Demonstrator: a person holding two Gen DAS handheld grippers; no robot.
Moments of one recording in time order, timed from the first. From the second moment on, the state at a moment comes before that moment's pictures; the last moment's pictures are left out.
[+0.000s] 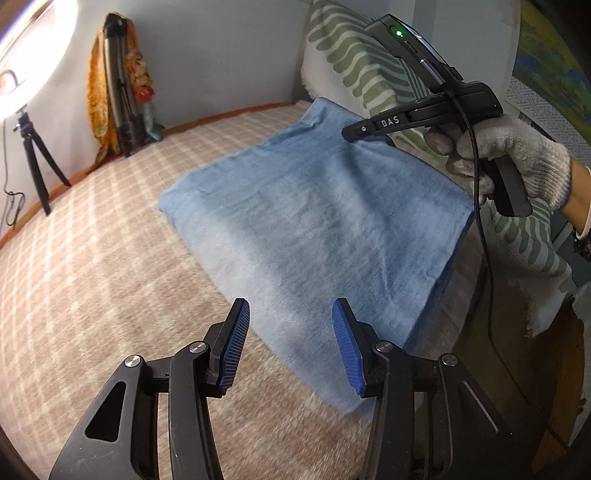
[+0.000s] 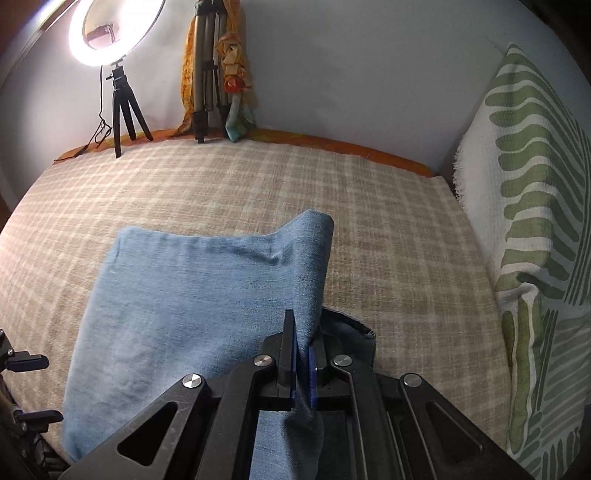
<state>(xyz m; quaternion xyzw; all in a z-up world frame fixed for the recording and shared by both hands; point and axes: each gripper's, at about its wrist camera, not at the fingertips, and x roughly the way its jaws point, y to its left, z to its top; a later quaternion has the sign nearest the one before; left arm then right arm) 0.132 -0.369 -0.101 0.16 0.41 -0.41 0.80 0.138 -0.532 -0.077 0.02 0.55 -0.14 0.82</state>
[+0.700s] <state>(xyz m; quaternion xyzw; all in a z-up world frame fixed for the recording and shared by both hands) 0.124 -0.379 -0.103 0.16 0.40 -0.40 0.81 0.085 -0.570 -0.103 0.11 0.52 -0.20 0.82</state>
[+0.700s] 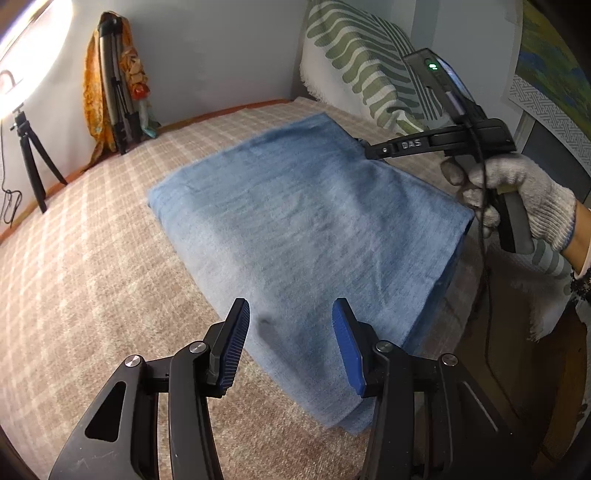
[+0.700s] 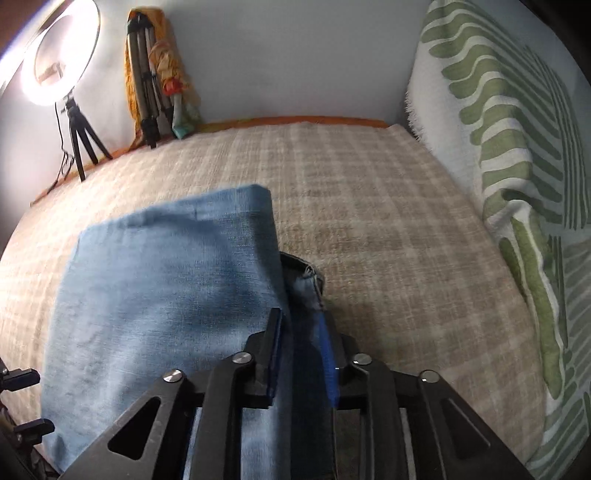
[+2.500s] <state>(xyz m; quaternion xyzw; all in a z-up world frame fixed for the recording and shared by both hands) 0.261 -0.367 -0.142 -0.10 0.54 -0.38 0.75 -0.004 -0.592 -0.150 0.38 0.44 -0.01 0.81</state>
